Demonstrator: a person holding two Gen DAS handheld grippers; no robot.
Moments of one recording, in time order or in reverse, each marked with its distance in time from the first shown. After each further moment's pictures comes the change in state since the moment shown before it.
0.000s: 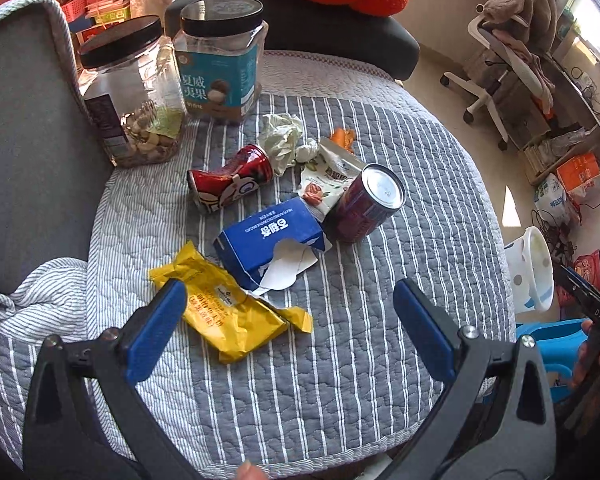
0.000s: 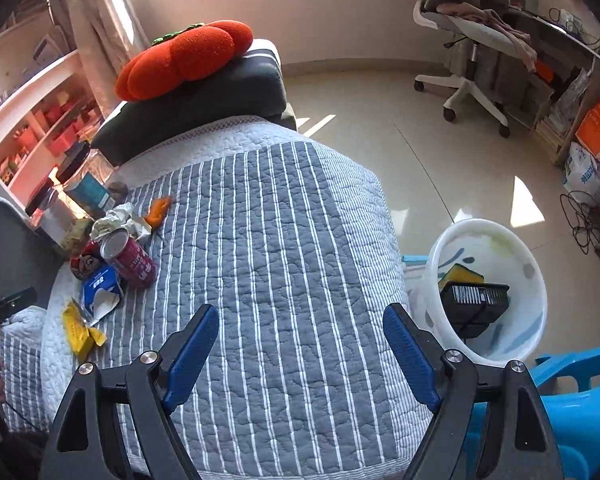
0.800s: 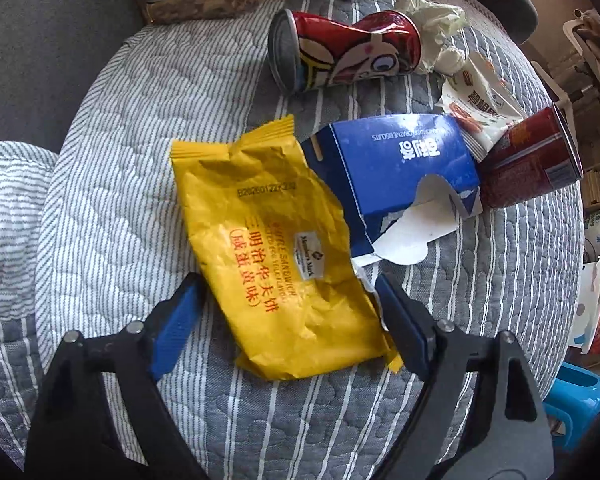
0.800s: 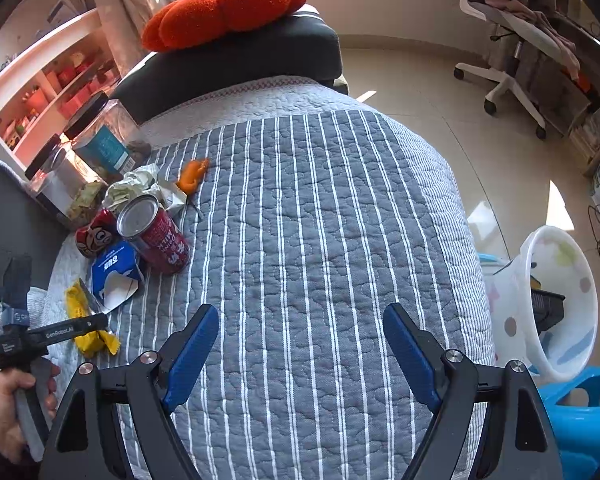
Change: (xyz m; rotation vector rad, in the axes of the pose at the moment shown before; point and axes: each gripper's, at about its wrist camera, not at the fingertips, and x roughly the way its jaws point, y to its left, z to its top) left arm 0.105 0.041 -0.036 -0.183 0.212 0.134; right arm 0.059 0.077 0.006 -0.081 0.094 0.027
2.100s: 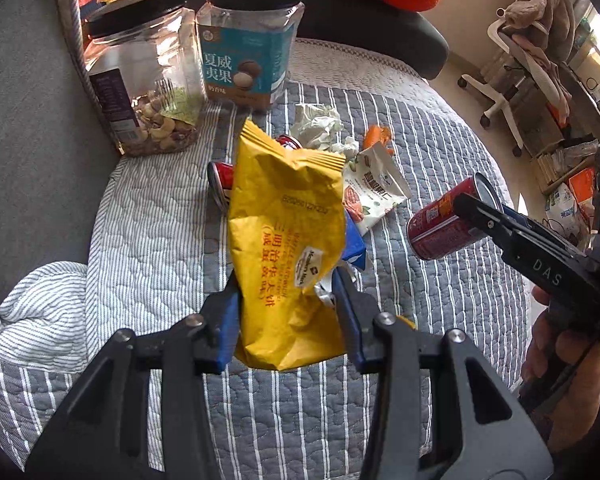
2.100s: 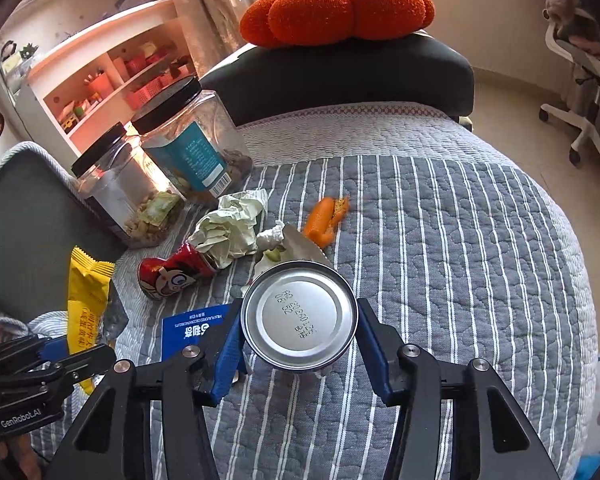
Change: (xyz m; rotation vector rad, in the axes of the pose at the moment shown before) left arm -0.086 -0.021 0.018 0.157 -0.210 -0.136; right arm 0.051 0.098 0.045 -0.128 -0.099 0.203
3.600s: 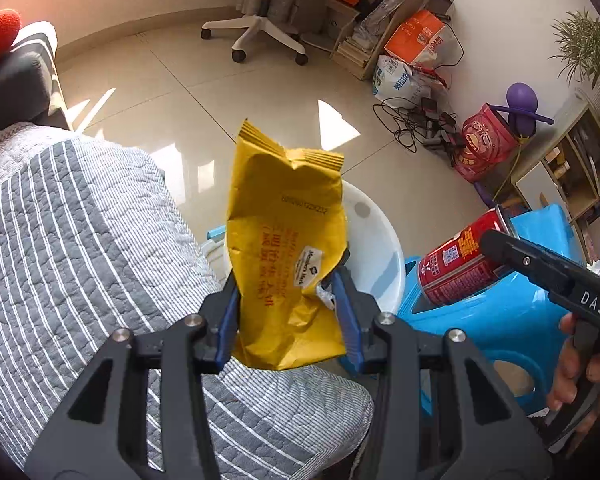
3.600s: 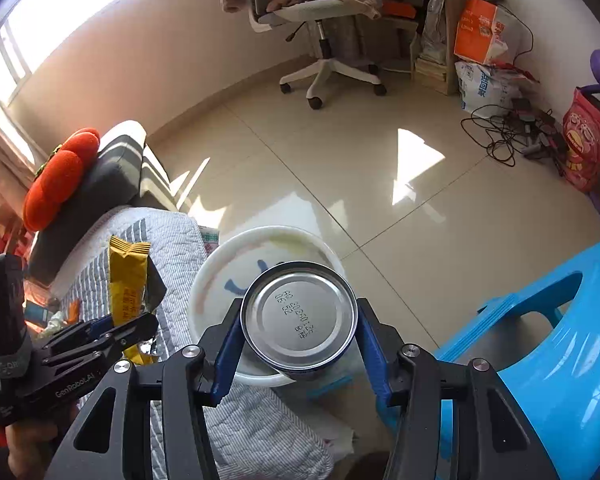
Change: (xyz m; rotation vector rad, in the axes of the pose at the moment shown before) left arm 0.067 -0.443 -0.041 0.612 0.051 -0.418; right arm -0.282 -0.370 -0.156 0.614 -0.133 -0.366
